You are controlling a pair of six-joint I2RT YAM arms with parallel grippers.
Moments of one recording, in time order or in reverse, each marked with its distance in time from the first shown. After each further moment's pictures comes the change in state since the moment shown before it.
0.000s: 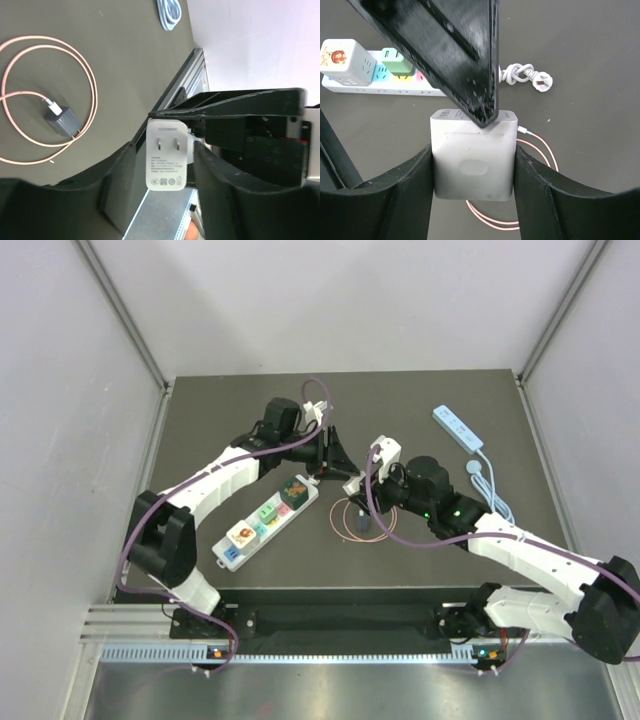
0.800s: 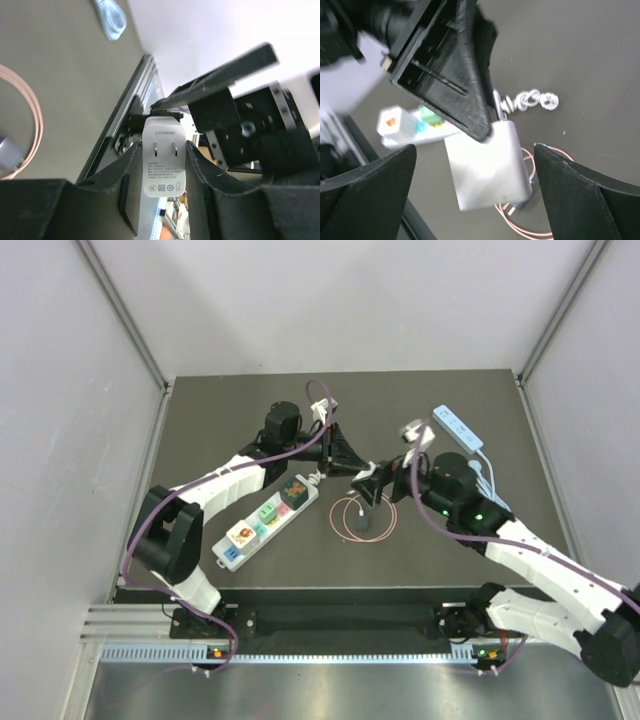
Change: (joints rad) left arm -0.022 0.034 -0.107 0.415 0.115 -0.311; right arm -0.056 -0.108 0.013 0.023 -0.010 0.269
